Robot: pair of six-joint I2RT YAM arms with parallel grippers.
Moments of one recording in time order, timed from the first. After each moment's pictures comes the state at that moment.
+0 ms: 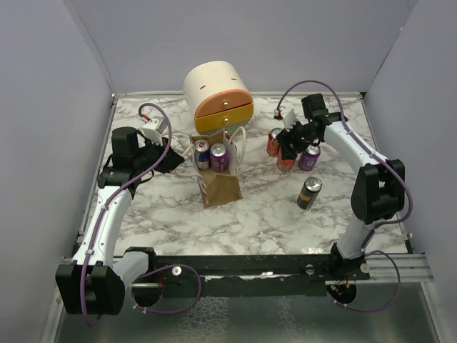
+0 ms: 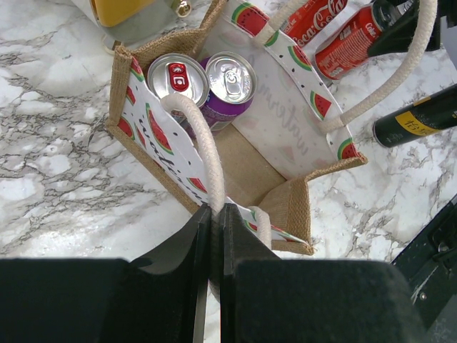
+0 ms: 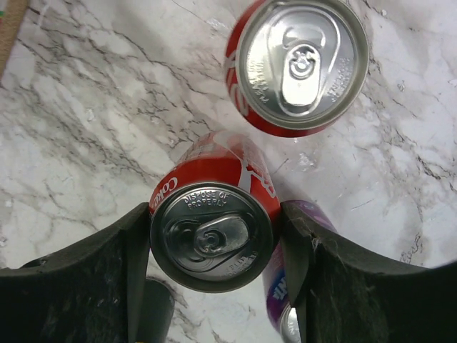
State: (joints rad) left arm -0.03 1.05 0.90 -0.41 0.65 -0.10; right arm 0.22 1.80 1.46 -0.74 -0.36 -0.57
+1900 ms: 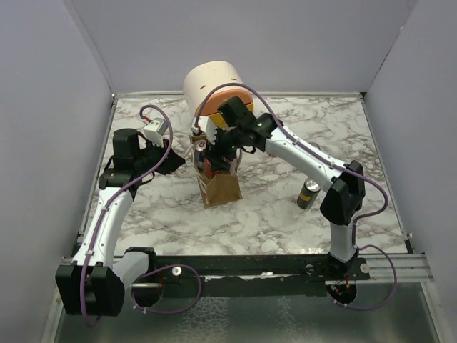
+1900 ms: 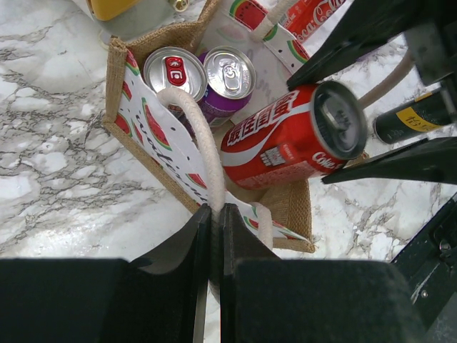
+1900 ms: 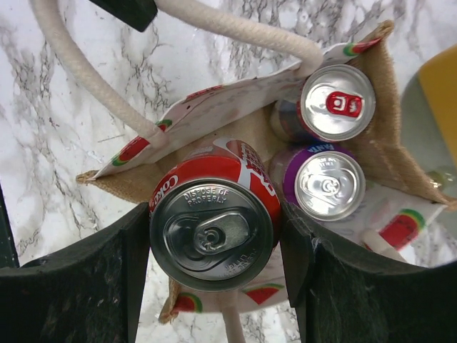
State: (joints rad) left arm -0.04 1.04 0.88 -0.40 0.65 -0.09; right arm 0.81 1.93 1.91 -0.80 -0.39 -0.49
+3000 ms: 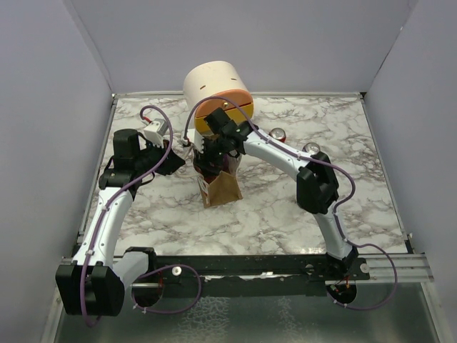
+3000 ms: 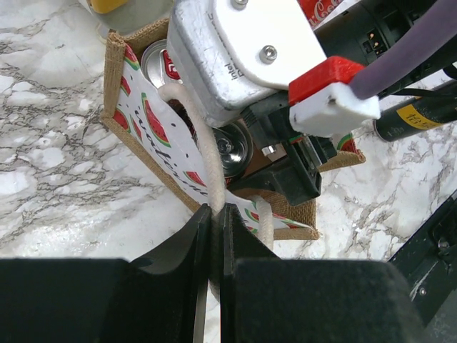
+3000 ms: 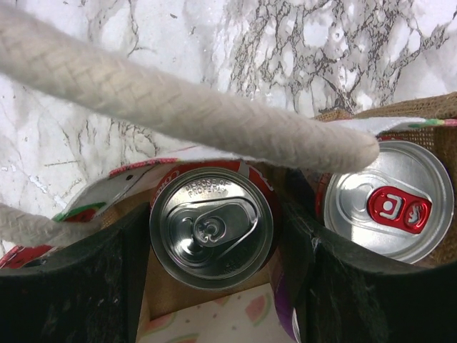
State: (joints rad) left arm -0.04 1.04 0.88 -0.41 0.65 -0.09; right arm 0.81 2.20 1.98 -0.70 -0.48 -0.60
